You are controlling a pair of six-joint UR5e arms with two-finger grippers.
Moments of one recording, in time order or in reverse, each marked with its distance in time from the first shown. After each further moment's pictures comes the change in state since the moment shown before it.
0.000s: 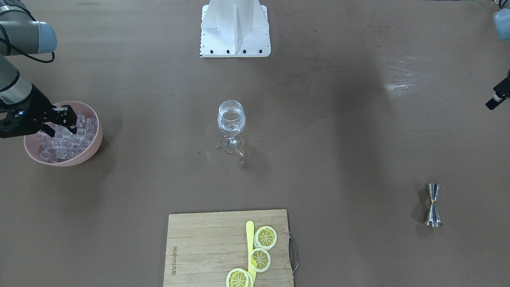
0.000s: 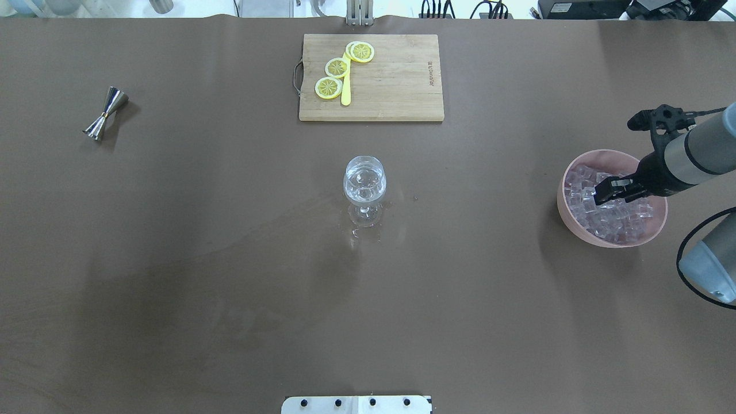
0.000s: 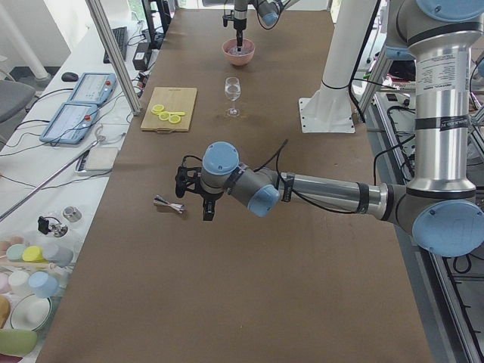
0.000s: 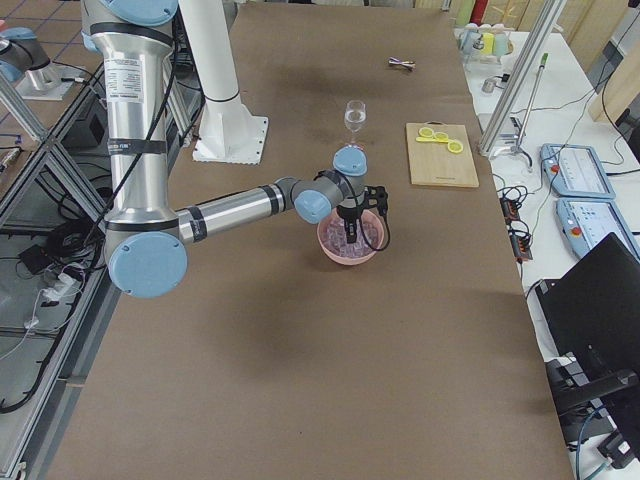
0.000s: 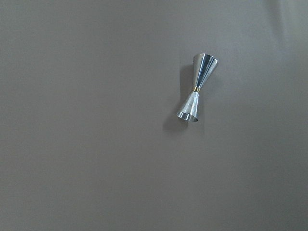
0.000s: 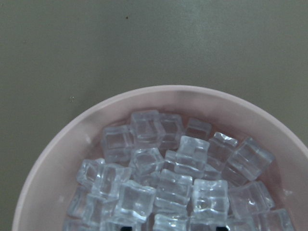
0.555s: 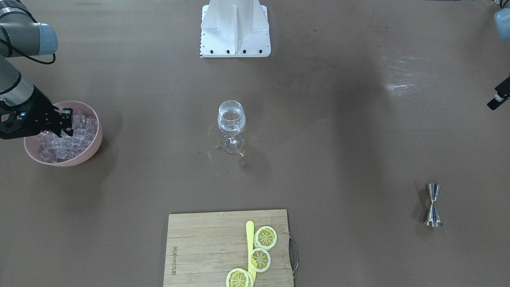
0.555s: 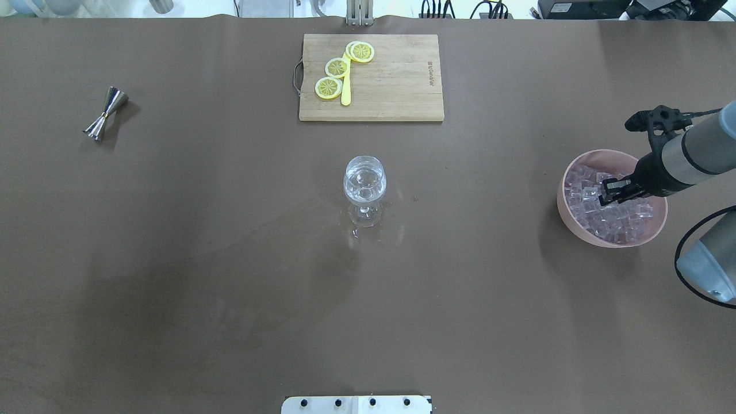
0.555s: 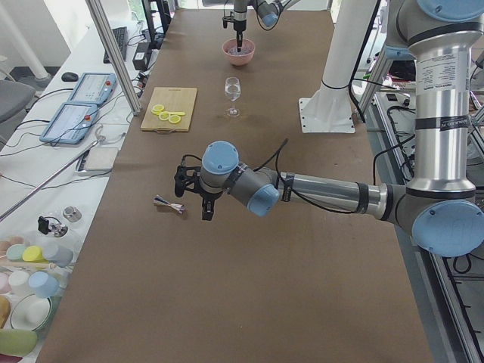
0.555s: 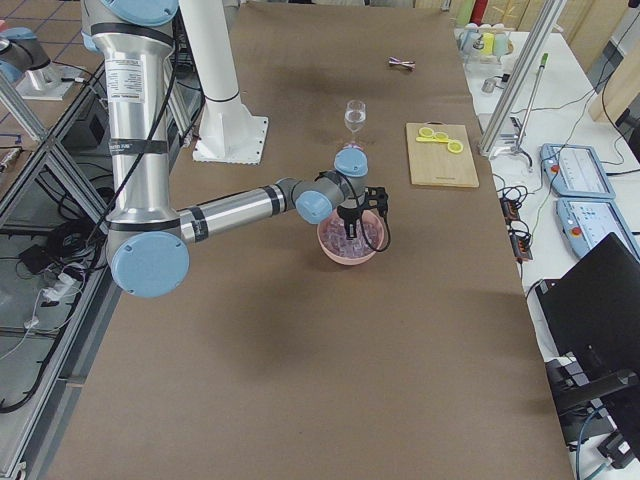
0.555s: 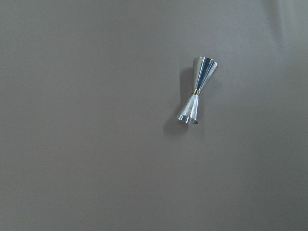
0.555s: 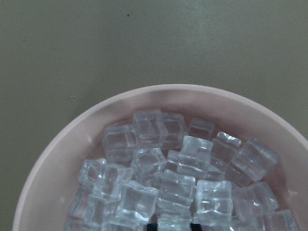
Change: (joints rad) left arm -0.006 -0.003 0.000 -0.001 0.001 0.000; right arm 0.002 0.005 -0.004 0.000 0.010 -0.001
